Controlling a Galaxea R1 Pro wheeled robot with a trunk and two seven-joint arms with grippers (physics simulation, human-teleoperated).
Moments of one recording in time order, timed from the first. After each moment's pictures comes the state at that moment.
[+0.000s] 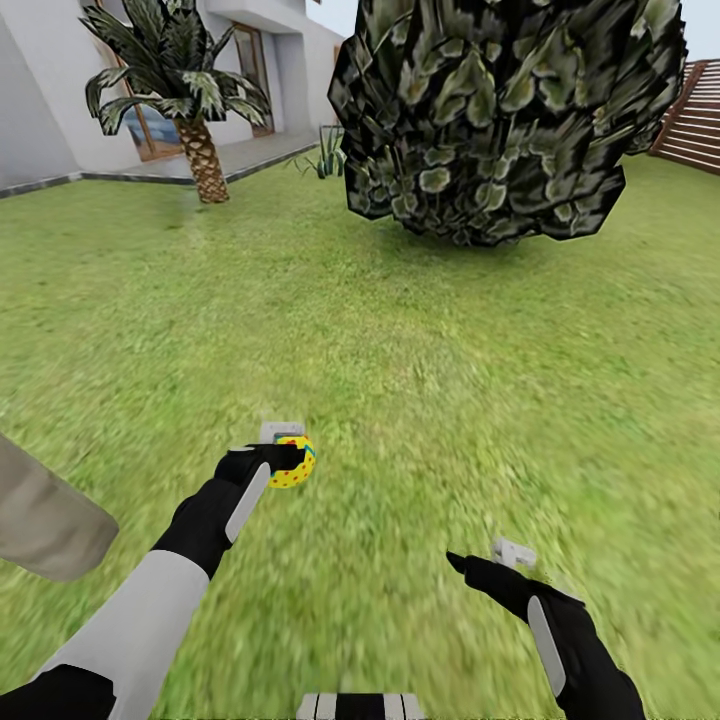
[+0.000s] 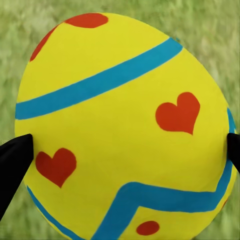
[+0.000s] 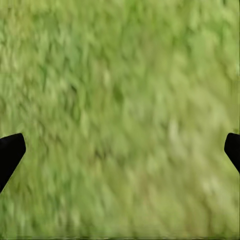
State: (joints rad) left arm -0.81 -0.03 -0.22 -0.93 0.25 0.63 0.22; right arm -0.39 0.05 -0.31 -0.99 -0.07 0.50 0.35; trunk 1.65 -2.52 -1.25
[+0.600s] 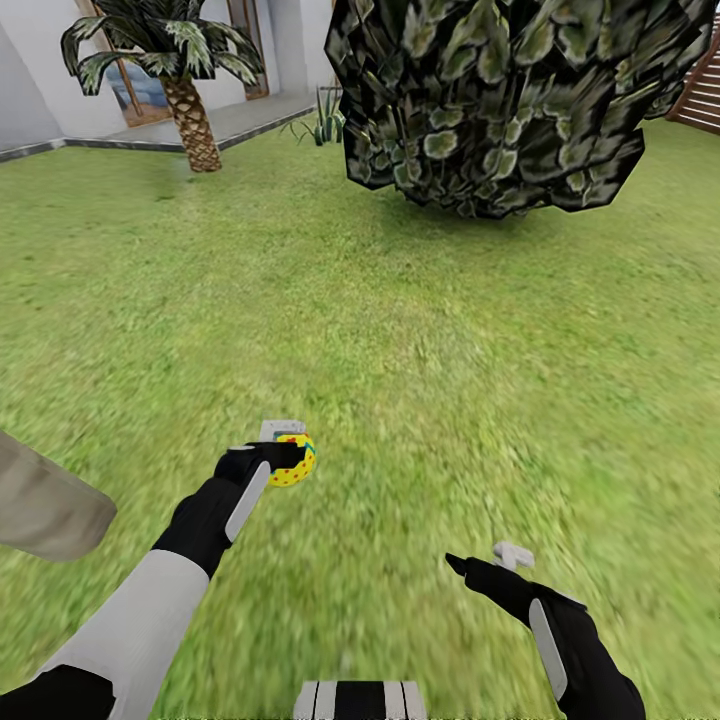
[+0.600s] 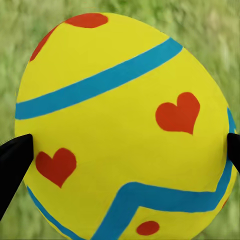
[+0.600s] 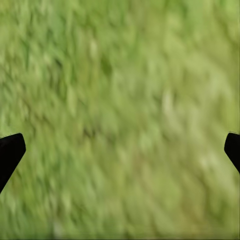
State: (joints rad) left arm -0.81 -0.03 -0.22 -0.94 0.25 0.63 0.22; right arm -0.38 0.05 -0.32 -0.99 -0.07 0.50 0.37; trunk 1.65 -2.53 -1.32
